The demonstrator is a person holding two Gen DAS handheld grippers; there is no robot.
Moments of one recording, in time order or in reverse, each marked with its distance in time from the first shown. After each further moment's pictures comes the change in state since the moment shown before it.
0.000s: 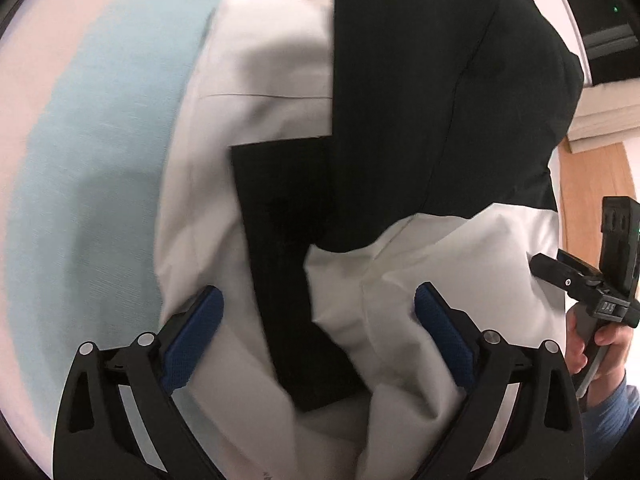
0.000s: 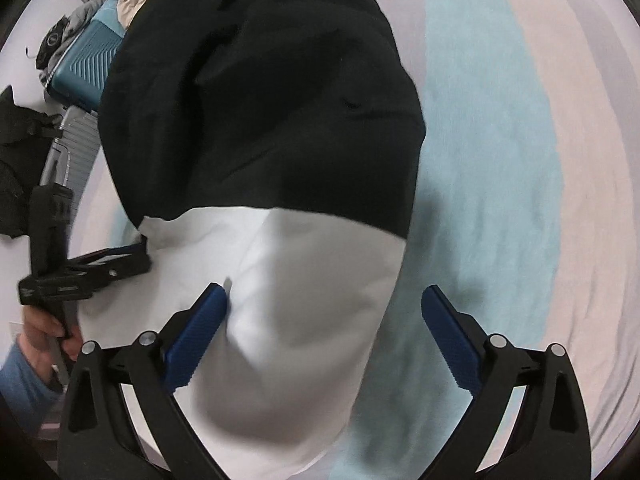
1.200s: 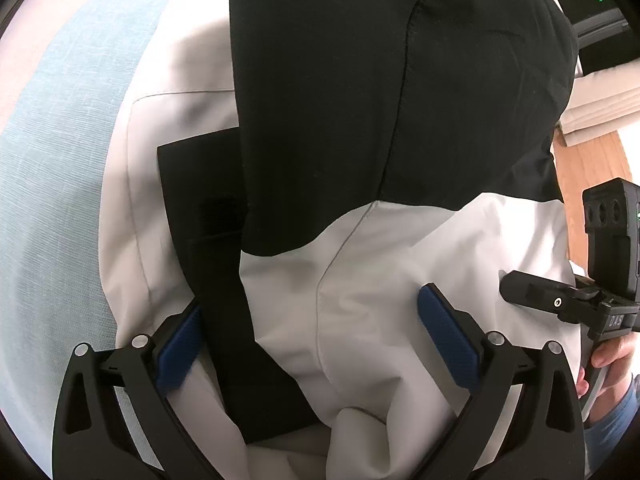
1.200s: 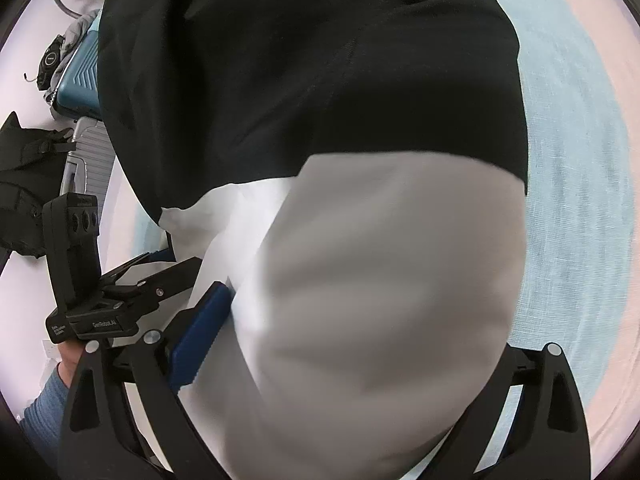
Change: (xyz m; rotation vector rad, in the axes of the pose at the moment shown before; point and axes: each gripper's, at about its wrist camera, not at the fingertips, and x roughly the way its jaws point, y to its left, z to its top) left arm 0.022 -0.013 -0.007 0.028 -0.050 -0.003; right arm 0.034 0.014 0.001 0.083 0.062 0.120
